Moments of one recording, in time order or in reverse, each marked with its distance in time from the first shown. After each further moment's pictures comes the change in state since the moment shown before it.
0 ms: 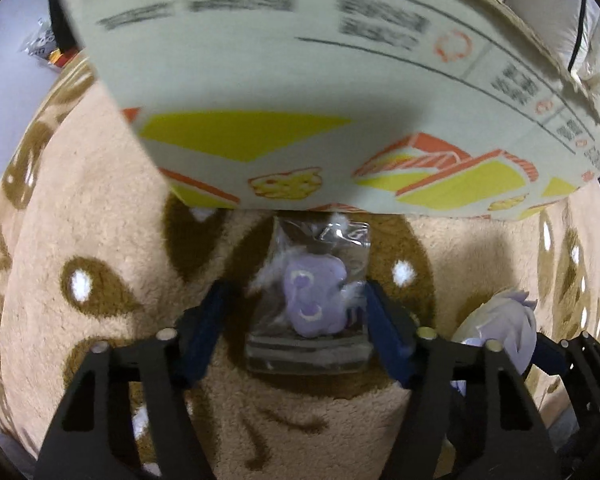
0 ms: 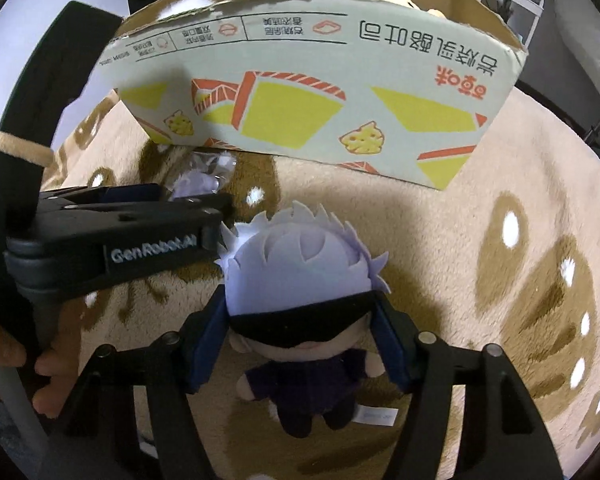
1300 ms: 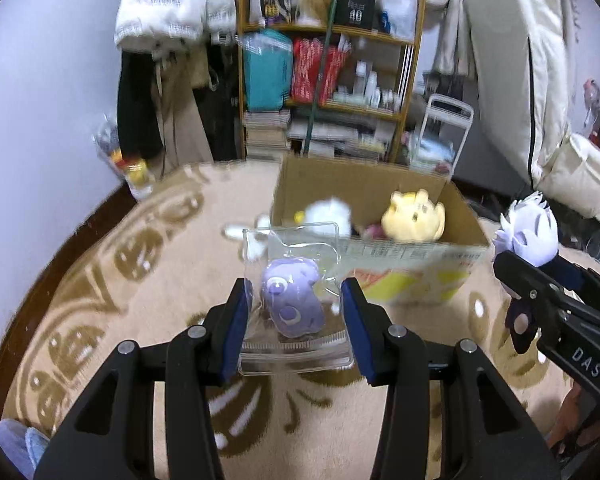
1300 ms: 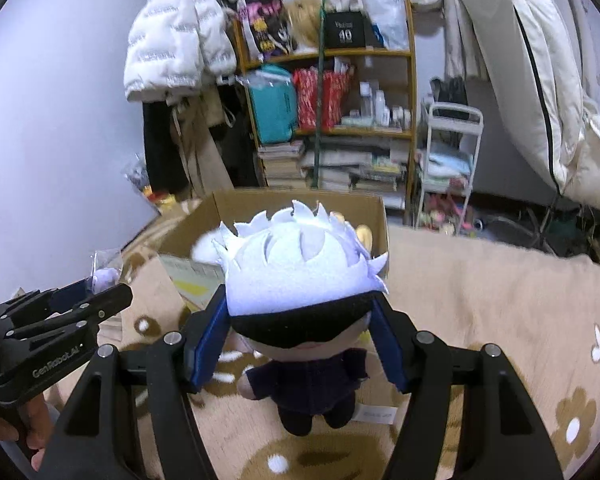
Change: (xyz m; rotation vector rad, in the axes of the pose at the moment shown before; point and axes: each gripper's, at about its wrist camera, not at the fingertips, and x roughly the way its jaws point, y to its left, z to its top) left arm -0.177 0.009 -0.065 -0.013 -0.554 0.052; right arm -0.145 -0.003 0.001 0.032 -0.580 -0.037
